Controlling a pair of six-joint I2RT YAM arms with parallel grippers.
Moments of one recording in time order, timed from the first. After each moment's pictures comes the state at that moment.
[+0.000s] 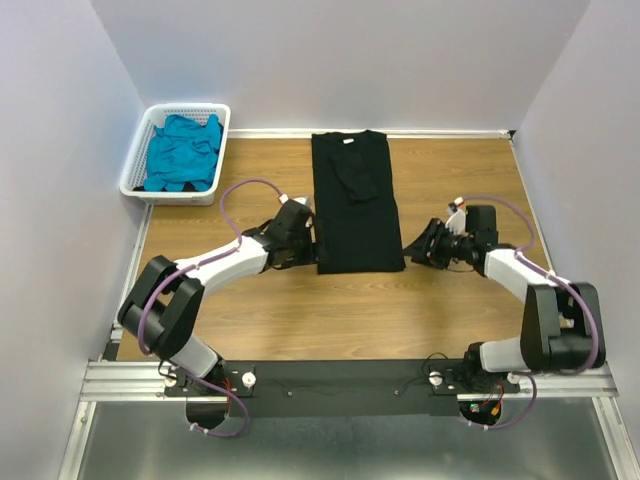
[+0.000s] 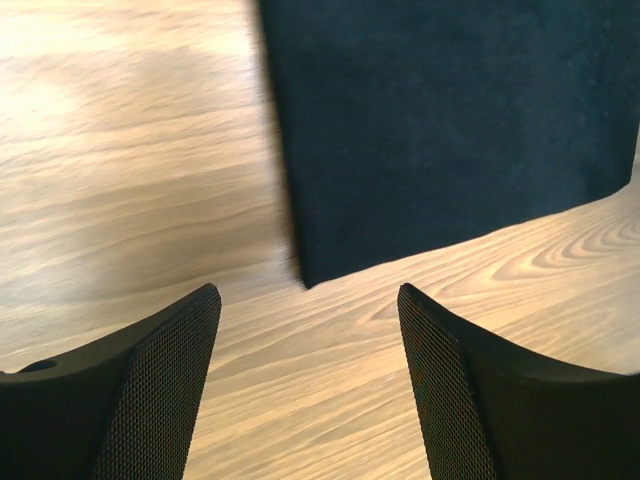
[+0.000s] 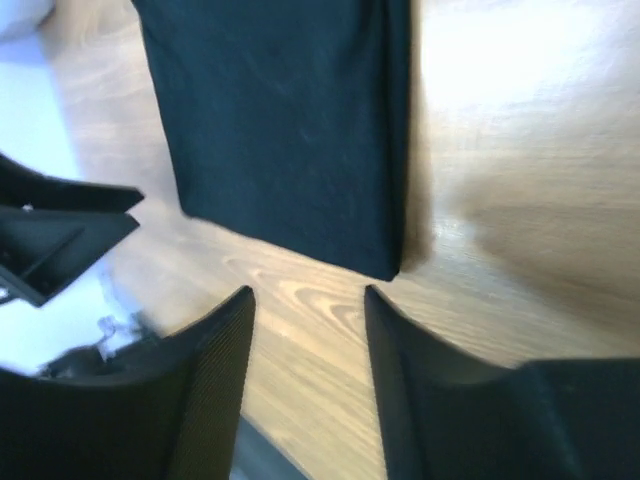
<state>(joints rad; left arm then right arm) -0.61 1.52 0.87 -0.23 0.05 -0.66 0.02 1.43 0.59 -0.03 -0.68 0.56</state>
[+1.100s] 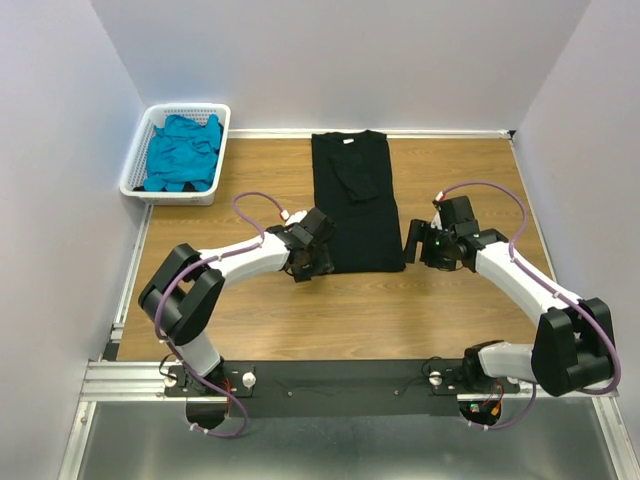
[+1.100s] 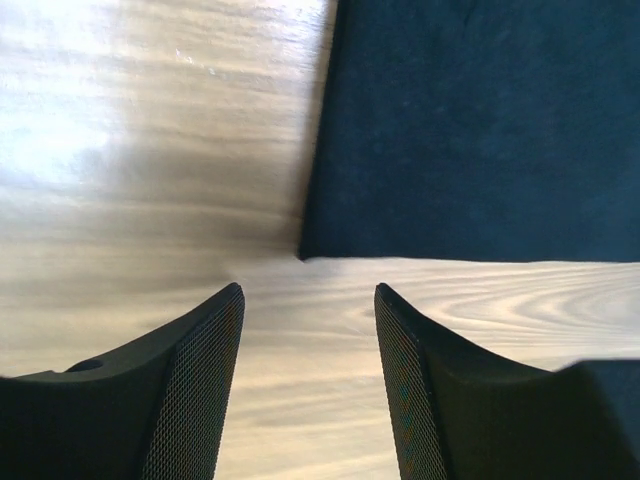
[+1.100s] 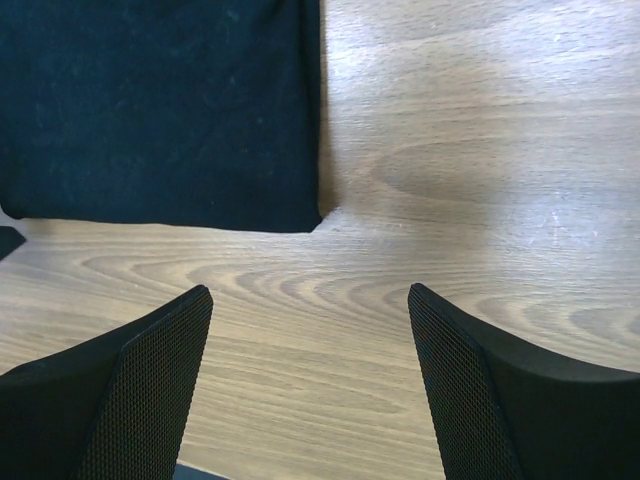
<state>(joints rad) -0.74 1.68 1.02 -0.48 -0.11 -0.99 0.27 1.28 0.79 -0.49 -0.11 0.40</state>
